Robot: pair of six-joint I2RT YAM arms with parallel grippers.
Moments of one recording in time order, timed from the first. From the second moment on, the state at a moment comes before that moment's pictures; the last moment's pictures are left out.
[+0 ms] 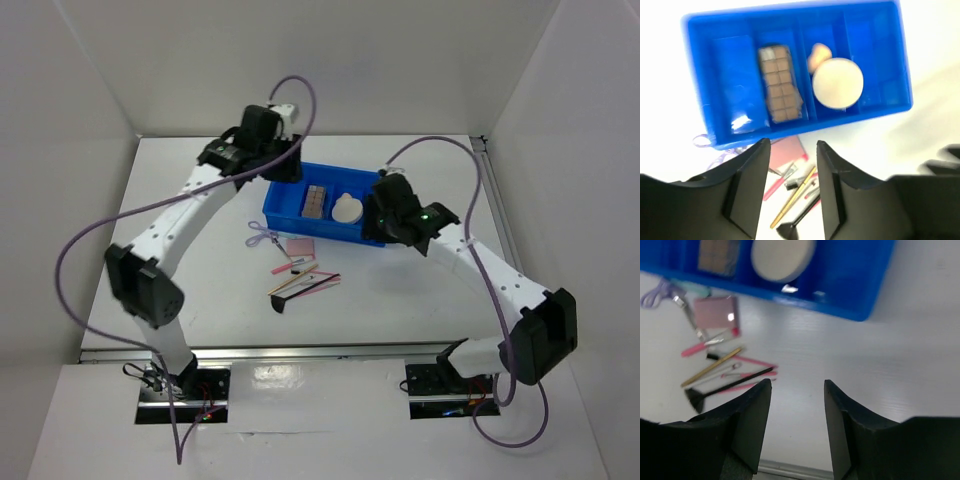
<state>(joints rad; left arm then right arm) -0.49 1.88 1.96 -0.80 0.02 -0.24 0.49 1.32 1.17 -0.68 0.19 0.51</state>
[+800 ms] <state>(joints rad) -0.16 1.26 1.19 -0.82 -0.02 -0.43 0.95 1.79 1.26 -0.65 0.14 0.88</state>
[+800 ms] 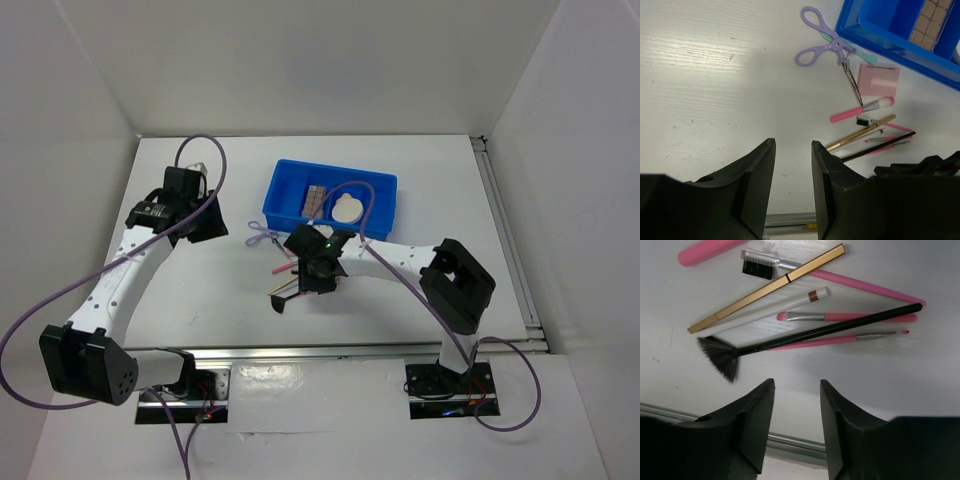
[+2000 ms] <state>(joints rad) -0.16 1.26 1.19 -0.82 0.00 -0.43 0.90 1.94 1.31 -0.64 0.25 0.96</state>
